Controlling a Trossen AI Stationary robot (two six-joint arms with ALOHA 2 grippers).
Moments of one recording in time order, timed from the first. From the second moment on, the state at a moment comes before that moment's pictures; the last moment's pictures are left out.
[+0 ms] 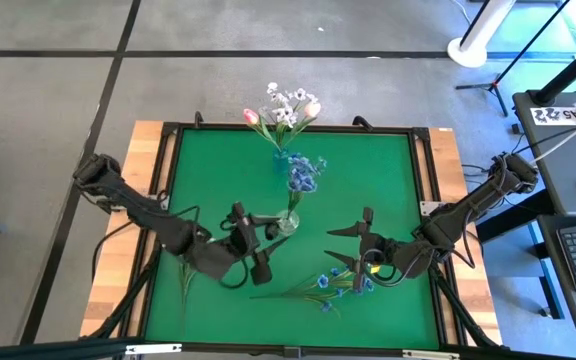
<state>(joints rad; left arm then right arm) -0.56 1.51 1.18 -0.03 -1.03 -0.18 0.65 1.31 1.02 -0.03 0.80 0.16</state>
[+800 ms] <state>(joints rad) -0.85 1.52 1.38 -1.55 -0.24 -1.74 0.65 1.31 1.02 -0.01 0.80 0.16</state>
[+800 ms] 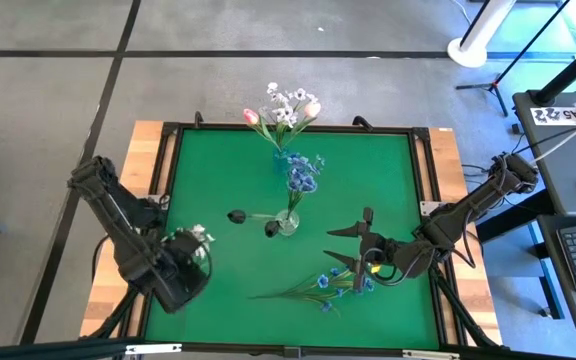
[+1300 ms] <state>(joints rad) -0.99 1.52 0.89 -0.86 -0.01 -2.01 0.65 1.31 1.02 -0.01 0.78 0.16</state>
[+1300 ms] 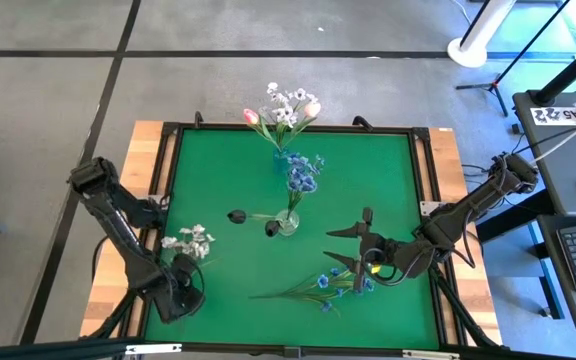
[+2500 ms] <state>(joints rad) -0.80 1.45 1.13 -1.42 -0.24 -1.75 0.65 1.31 1.02 -0.03 0.77 0.18</state>
